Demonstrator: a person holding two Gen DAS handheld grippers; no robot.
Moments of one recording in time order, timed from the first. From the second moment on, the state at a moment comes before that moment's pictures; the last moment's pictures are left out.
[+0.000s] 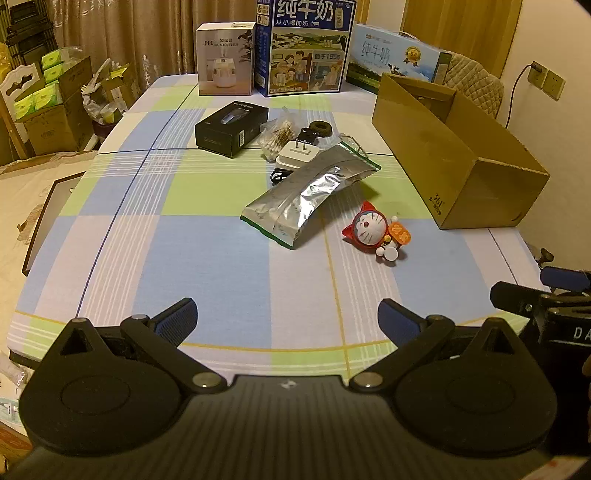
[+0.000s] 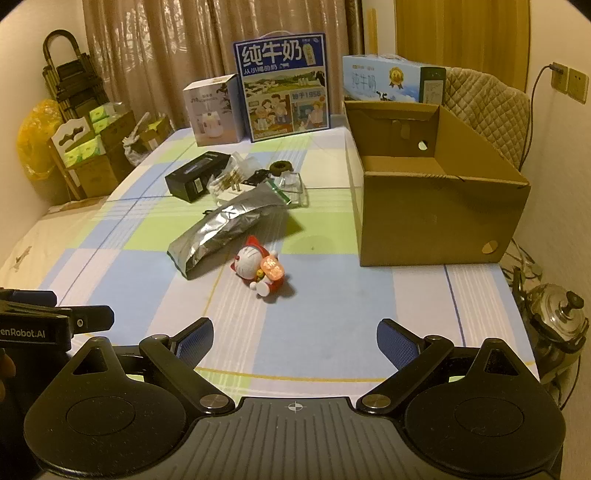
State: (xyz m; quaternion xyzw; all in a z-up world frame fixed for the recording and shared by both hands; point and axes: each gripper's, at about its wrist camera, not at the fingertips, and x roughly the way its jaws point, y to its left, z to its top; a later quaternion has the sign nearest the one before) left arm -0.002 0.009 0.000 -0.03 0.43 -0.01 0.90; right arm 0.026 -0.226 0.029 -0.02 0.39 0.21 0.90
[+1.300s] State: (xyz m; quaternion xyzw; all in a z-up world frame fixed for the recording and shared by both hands) left arm -0.002 0.009 0.002 -0.06 0.43 -0.01 0.90; right arm 0.023 -0.225 0.029 -0.03 0.39 0.22 0.89
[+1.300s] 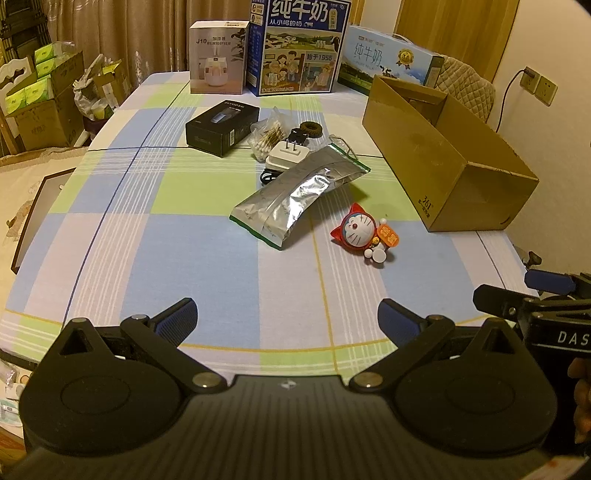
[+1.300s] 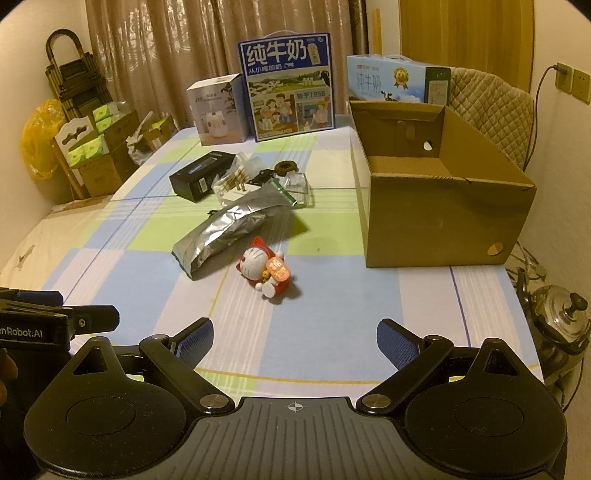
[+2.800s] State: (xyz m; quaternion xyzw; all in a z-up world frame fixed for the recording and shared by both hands) left arm 0.014 0.018 -0.003 -0.05 0.43 -0.03 0.90; right arm 0.030 -0.218 0.020 -0.04 0.39 0.23 0.89
